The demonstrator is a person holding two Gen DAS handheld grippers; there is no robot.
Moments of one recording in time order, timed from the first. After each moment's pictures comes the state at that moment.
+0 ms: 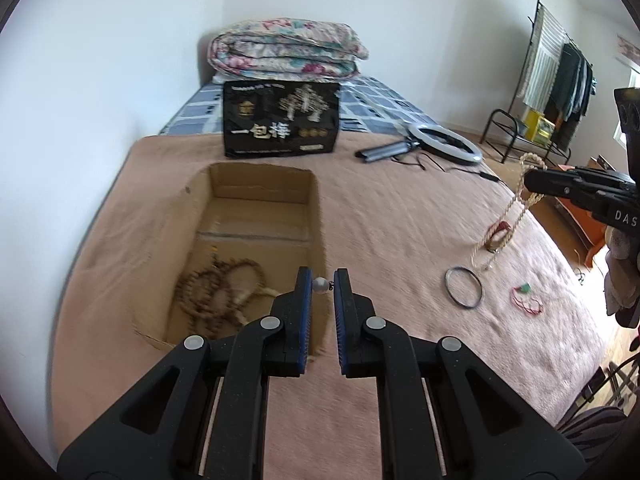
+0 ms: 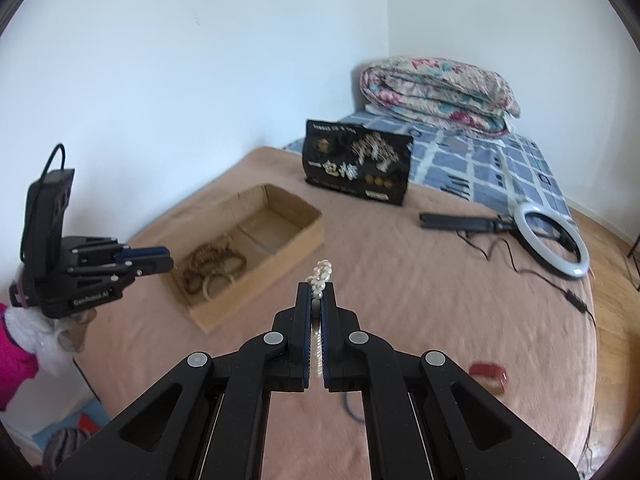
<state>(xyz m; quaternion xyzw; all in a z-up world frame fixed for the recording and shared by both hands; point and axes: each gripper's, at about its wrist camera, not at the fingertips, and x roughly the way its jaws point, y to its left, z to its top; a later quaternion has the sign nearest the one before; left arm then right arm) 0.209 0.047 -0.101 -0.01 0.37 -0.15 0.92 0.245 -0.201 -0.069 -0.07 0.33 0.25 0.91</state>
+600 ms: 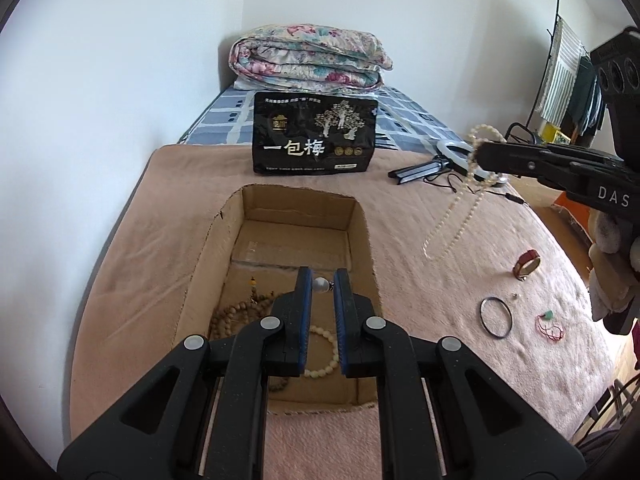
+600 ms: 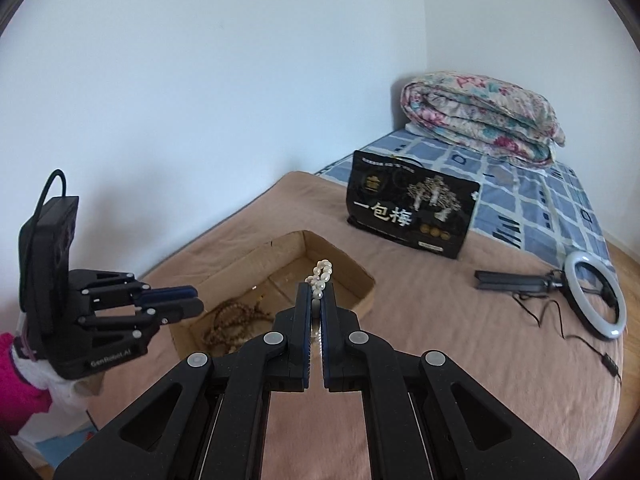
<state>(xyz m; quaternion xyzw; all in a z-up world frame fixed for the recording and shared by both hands) 0.252 0.077 -0.100 -0.02 0.36 -0.13 0.92 0.310 -0.116 -0.060 -0.07 0.32 0.30 0.90</state>
